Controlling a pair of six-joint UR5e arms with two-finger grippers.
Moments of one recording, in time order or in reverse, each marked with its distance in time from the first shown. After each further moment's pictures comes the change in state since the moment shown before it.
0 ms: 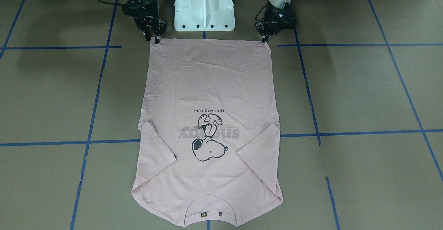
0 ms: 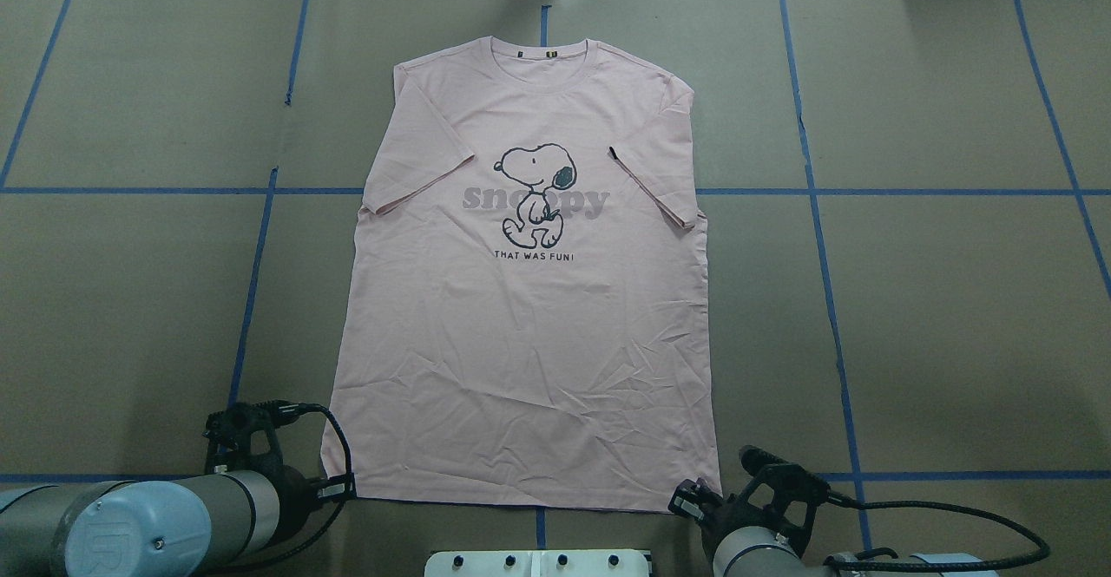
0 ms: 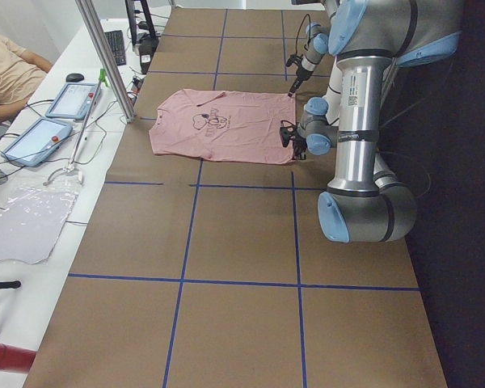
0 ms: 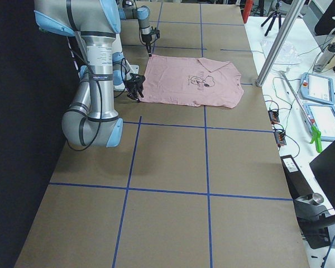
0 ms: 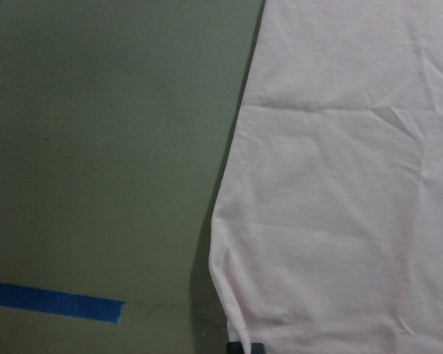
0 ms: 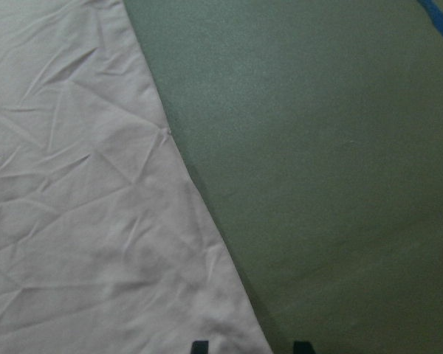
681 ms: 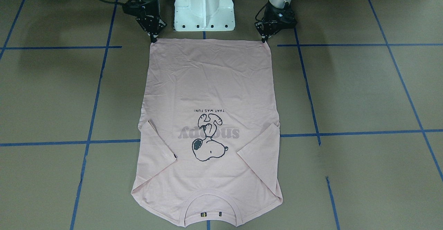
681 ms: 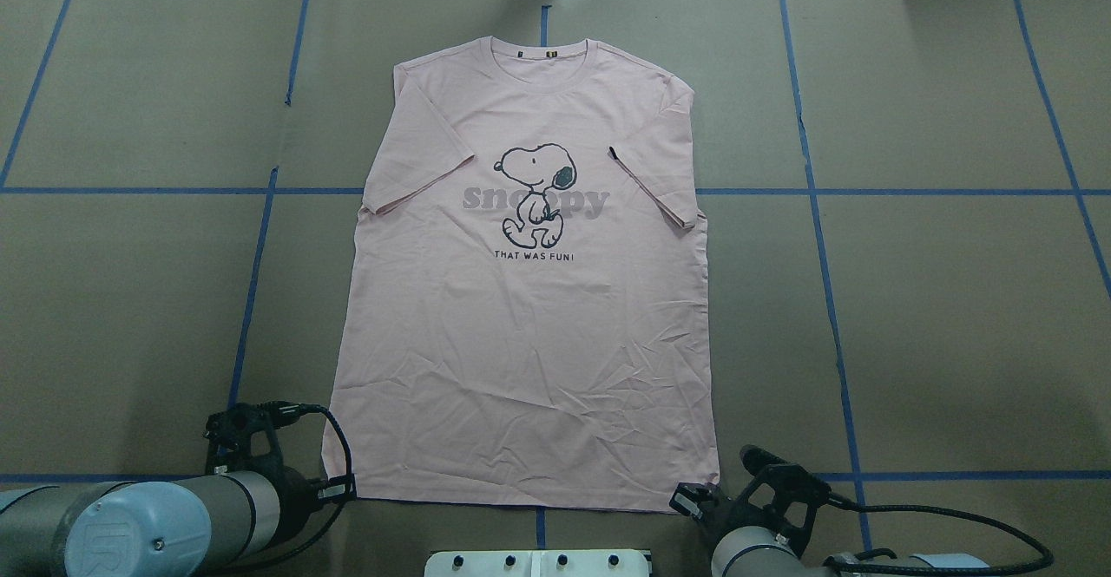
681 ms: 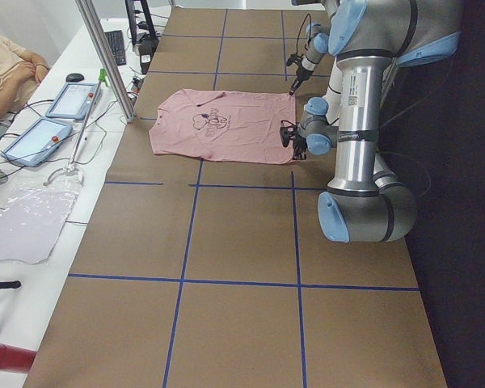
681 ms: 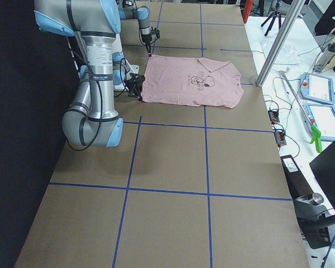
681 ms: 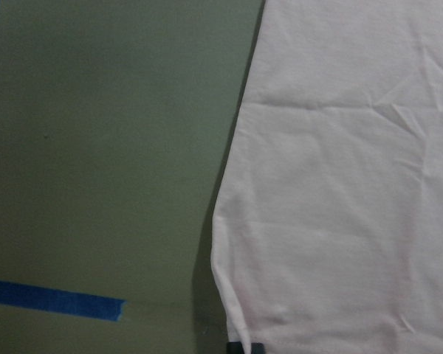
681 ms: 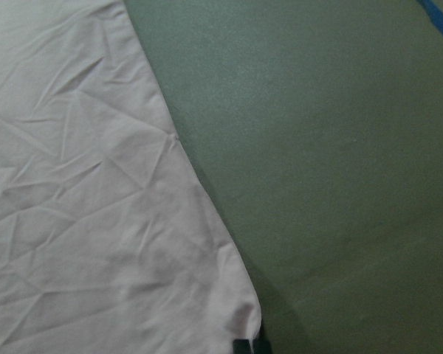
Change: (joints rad) left arm 0.001 0.000 -0.007 0.000 -0.001 0.000; right arm 0.003 0.001 0.024 0.000 -0.004 0.025
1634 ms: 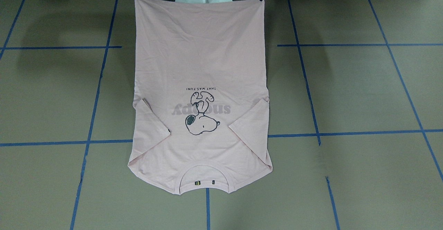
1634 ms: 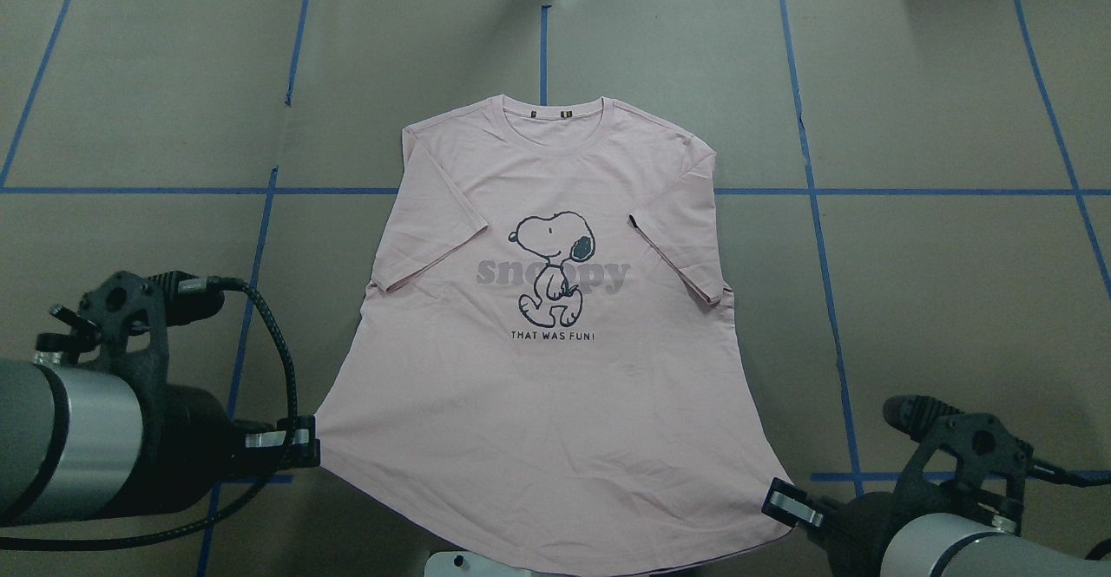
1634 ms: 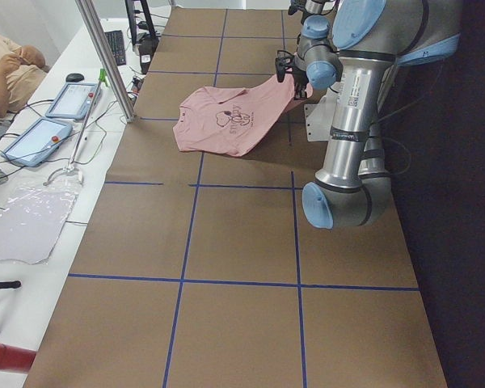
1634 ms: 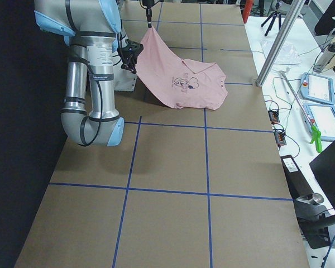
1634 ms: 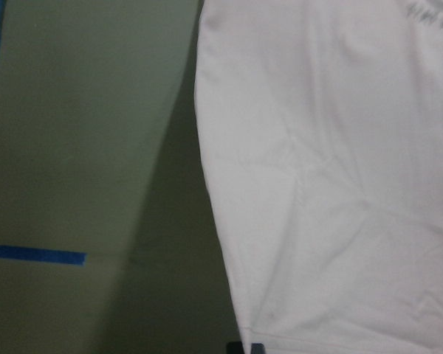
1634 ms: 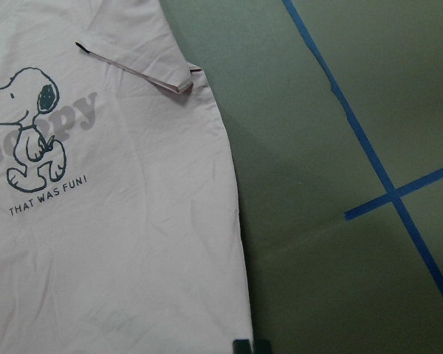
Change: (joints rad) left arm -0.262 -0.310 -0.489 0.666 -0.322 0.192; right arm 0.046 0.047 0.576 -0.507 0.169 -0.108
